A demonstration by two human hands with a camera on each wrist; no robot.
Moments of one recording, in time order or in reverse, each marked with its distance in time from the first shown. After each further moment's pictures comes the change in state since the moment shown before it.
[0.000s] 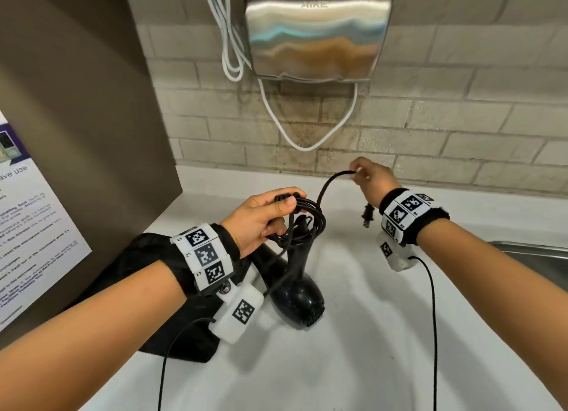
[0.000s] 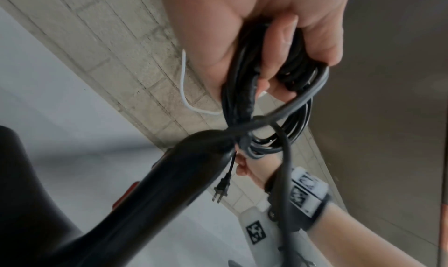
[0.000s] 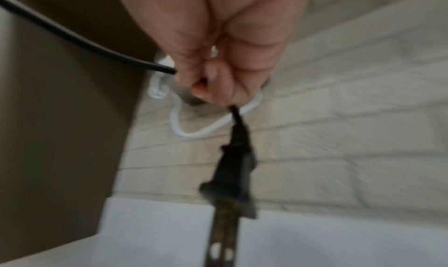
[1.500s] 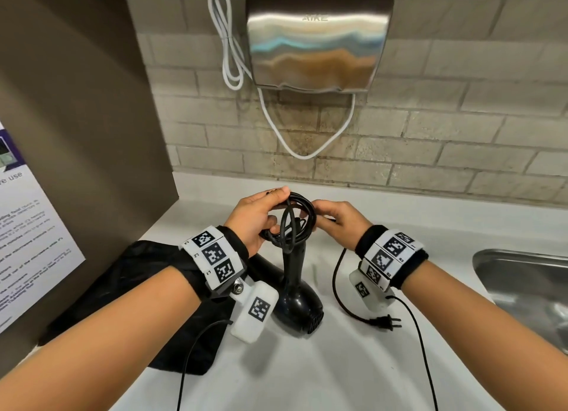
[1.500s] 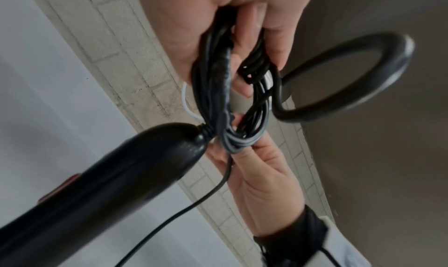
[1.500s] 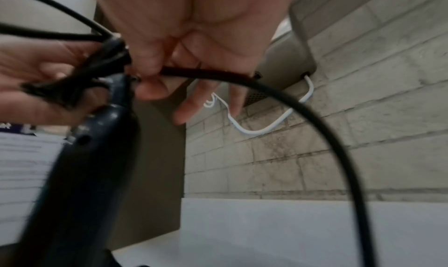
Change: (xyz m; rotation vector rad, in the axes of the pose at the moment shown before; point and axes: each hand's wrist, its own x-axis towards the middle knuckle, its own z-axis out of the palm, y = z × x) left_hand 0.020 0.001 0.000 -0.102 0.290 -0.061; right_hand -0.050 -0.026 0.042 0.220 -0.312 -0.437
